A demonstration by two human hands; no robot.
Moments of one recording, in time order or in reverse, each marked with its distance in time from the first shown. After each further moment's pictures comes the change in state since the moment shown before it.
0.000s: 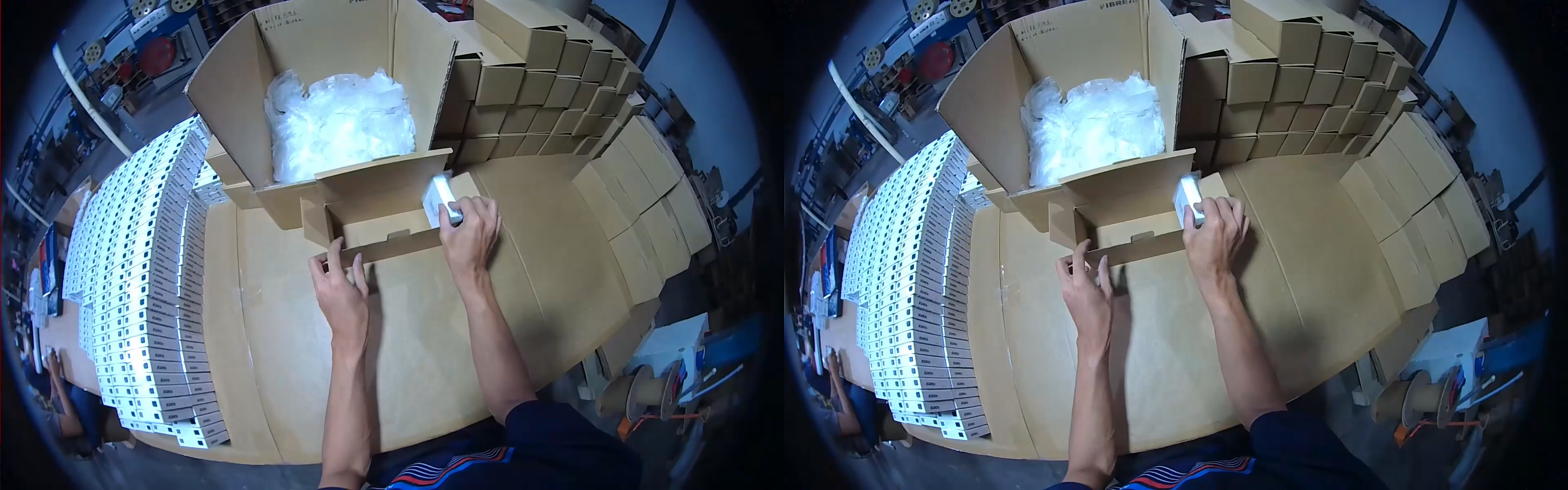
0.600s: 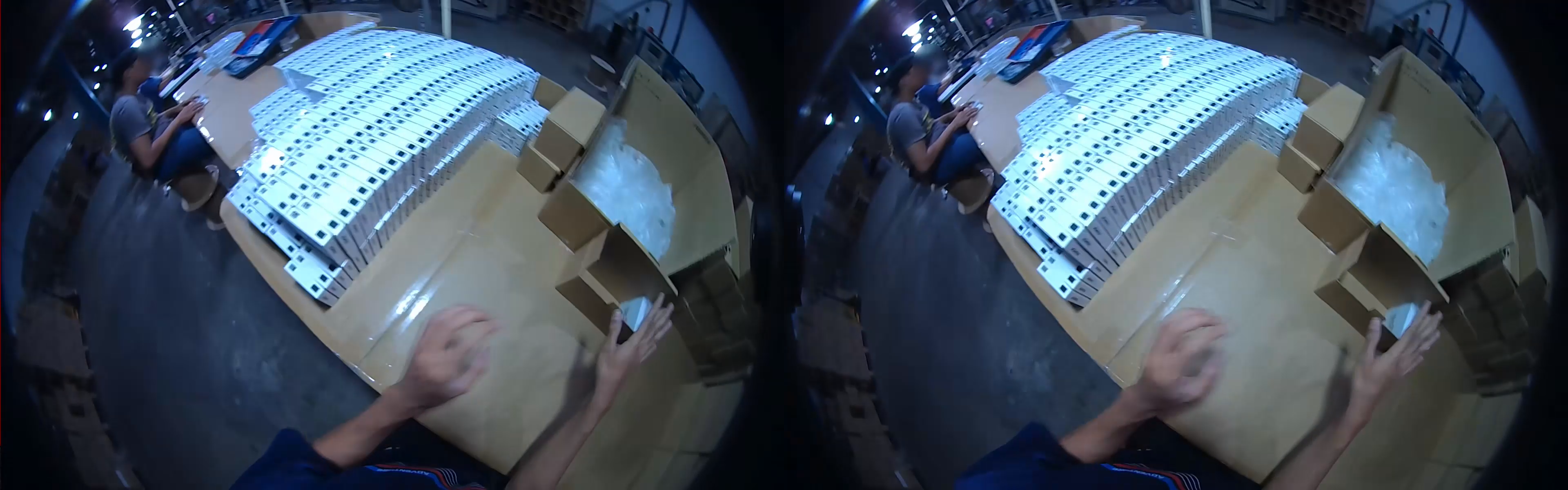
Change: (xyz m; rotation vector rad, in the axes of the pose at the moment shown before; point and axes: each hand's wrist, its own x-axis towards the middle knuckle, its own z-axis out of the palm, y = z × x) left_hand -0.108 -0.010 -0.180 -0.043 0.237 0.200; right_hand -0.018 -0.054 -0.040 0.026 -0.278 -0.210
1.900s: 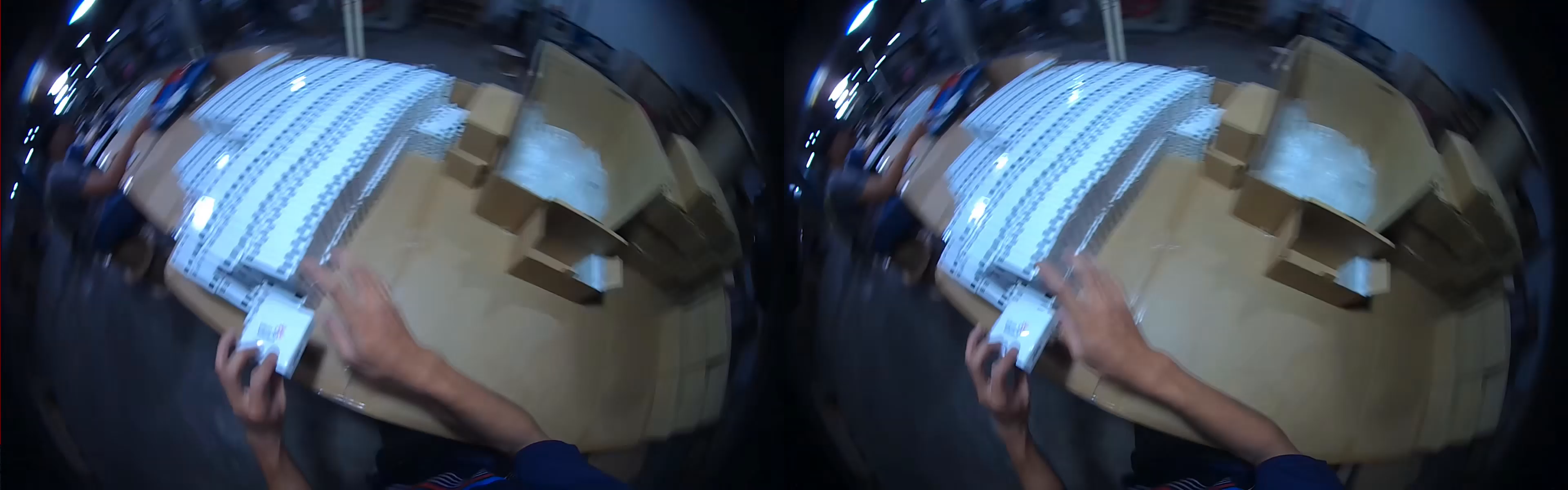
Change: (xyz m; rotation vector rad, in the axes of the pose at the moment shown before) left_hand -0.038 -0.051 -0.202 0.641 0.148 0.034; right_hand -0.084 -0.313 0.002 0.952 -0.506 -0.680
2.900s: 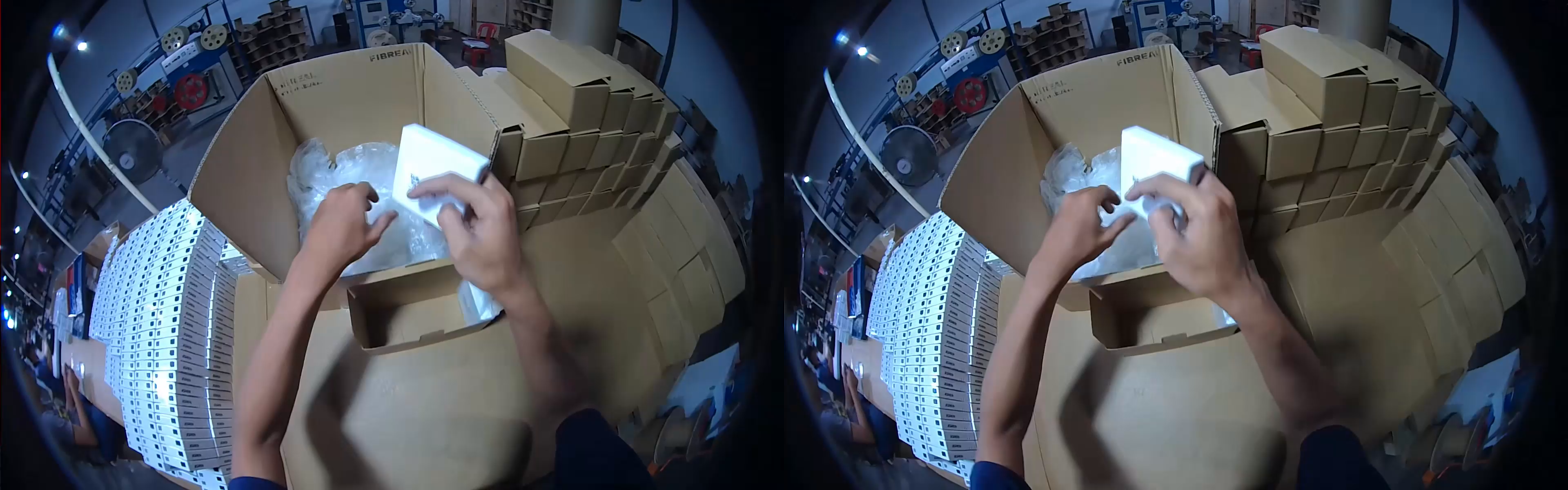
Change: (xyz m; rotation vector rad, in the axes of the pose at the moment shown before) left_hand 0.299 0.310 0.403 -0.651 -0.579 0.533; right_hand -0.053 0.184 -0.374 -0.380 0.717 0.213
